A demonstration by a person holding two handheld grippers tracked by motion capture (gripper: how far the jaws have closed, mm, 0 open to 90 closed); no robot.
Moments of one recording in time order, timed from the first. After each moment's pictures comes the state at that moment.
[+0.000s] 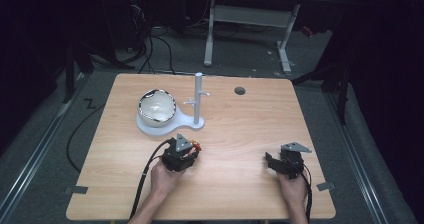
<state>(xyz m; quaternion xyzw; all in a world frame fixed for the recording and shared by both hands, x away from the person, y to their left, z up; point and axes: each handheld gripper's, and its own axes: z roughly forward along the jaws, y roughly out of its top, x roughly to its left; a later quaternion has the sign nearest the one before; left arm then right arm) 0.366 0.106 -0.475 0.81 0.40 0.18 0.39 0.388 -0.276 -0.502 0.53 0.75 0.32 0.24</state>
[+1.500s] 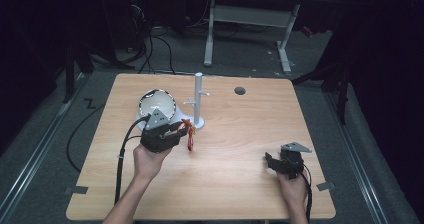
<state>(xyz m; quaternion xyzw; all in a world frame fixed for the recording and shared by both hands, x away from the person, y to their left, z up) 0.370 0.148 -0.382 0.76 0.39 0.19 0.49 0.388 -0.277 -0.502 0.53 0.75 0.32 0.24</state>
